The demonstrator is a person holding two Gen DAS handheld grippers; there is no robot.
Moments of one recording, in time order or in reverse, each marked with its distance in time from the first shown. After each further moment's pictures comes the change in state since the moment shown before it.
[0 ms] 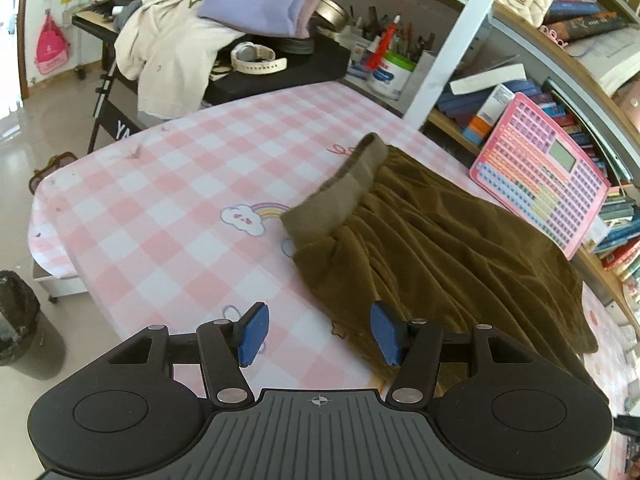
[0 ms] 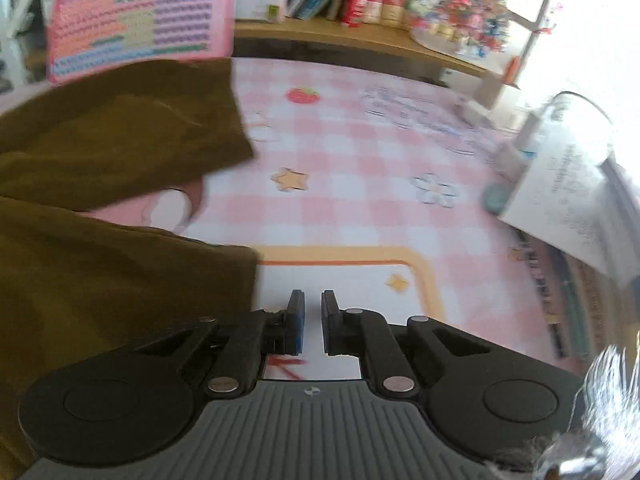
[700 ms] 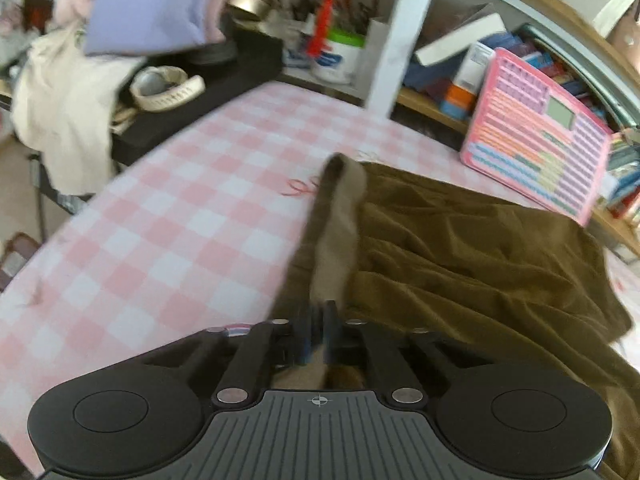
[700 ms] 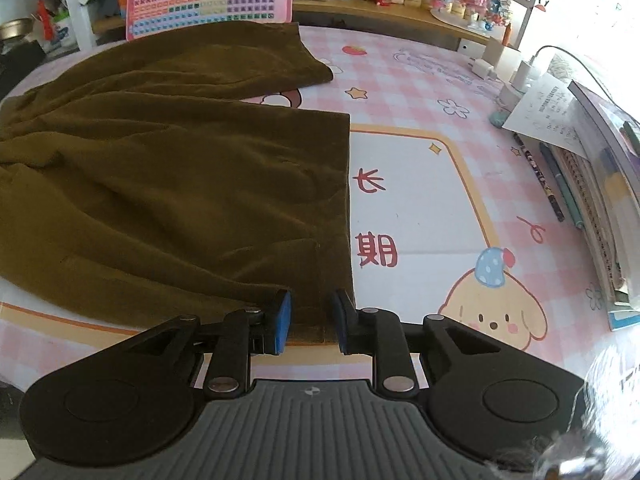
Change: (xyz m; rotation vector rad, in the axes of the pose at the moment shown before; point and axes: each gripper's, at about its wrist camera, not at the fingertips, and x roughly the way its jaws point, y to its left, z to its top) left arm 0.090 -0.021 0.085 0.233 0.046 -0.081; right arm -0.088 0.051 -0.094 -0.022 0.069 0.061
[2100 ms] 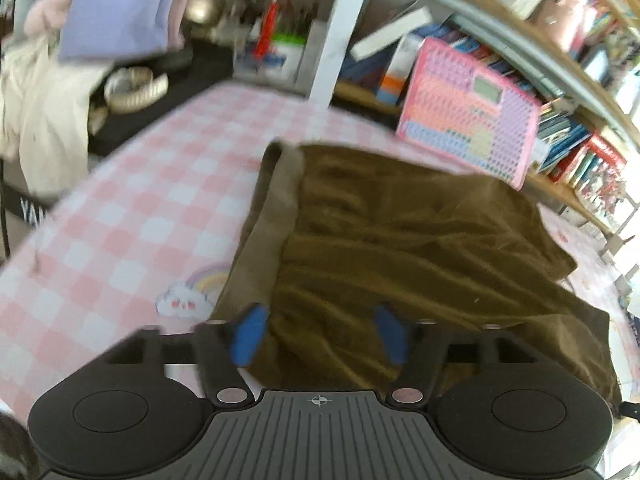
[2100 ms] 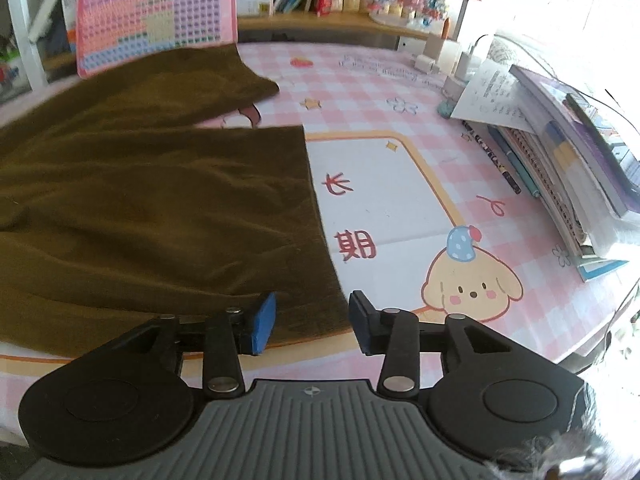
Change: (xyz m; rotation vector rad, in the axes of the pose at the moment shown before) left arm -0.049 -0.001 -0.051 0.136 -0.008 -0.143; right arm -0.025 0.014 -0.010 0.162 -0.062 -0.120
